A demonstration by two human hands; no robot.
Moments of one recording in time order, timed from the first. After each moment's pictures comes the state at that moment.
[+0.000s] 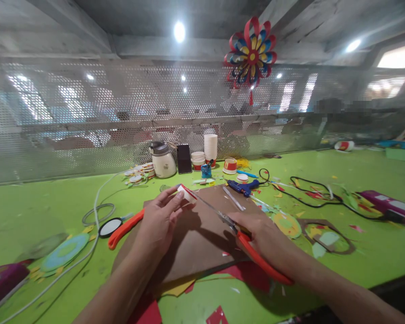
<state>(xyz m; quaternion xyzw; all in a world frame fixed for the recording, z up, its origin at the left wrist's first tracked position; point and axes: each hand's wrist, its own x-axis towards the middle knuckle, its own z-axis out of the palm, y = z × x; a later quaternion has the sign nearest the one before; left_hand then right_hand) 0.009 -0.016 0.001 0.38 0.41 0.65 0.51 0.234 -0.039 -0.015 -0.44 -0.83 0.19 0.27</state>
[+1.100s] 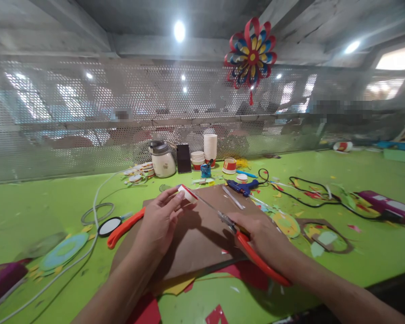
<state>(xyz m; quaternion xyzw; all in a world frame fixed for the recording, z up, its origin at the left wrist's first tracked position) 0.010 -0.016 0.001 0.37 0.40 0.66 0.53 0.232 -0.038 -0.020 -0.45 -0.83 0.19 0.26</state>
